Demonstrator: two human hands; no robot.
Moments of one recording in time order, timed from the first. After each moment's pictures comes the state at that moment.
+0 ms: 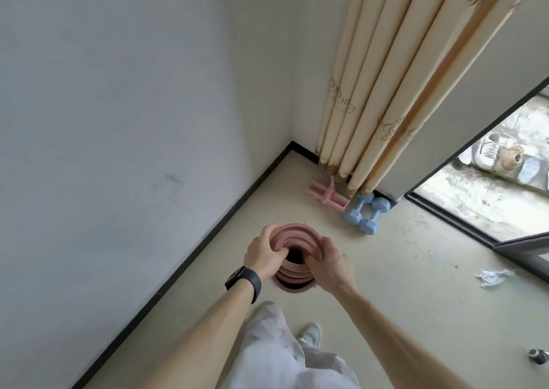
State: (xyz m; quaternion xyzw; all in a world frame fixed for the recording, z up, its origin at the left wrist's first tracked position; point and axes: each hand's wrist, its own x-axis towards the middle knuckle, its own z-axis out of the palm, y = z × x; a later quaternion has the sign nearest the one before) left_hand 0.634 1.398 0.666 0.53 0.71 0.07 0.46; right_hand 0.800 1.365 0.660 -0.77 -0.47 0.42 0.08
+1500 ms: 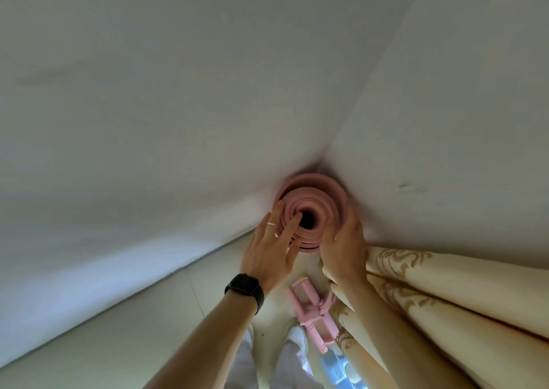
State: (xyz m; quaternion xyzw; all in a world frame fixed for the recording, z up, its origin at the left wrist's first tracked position) left_hand 0.757 2.016 0.389 0.63 0.73 0.11 0.24; right_hand 0.901 2.080 0.407 -0.70 -0.59 0.36 0.19
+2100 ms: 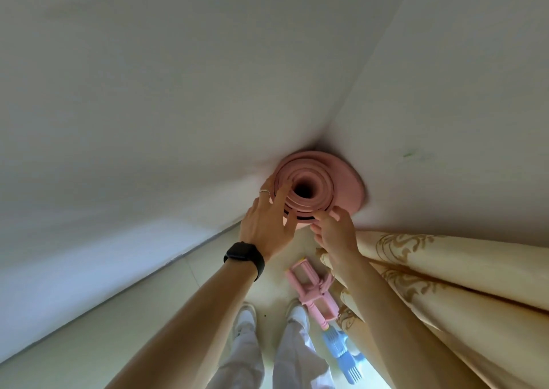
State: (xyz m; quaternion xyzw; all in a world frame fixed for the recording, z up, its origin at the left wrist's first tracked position) left_hand 0.756 2.028 0.407 0.58 0.75 0.13 0.28; right_hand 0.894 2.065 0.408 -0.74 -0.30 0.59 0.15
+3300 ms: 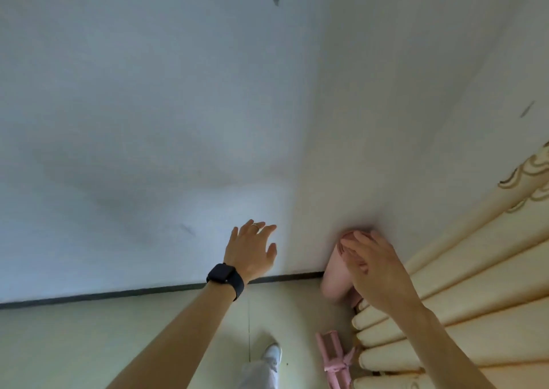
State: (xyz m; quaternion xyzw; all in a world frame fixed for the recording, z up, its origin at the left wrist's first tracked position) left_hand 0.687 1.762 0.741 0.49 0.86 0.09 0.15; right_hand 0.926 1.891 0.773 -0.38 -0.89 0.20 0.11
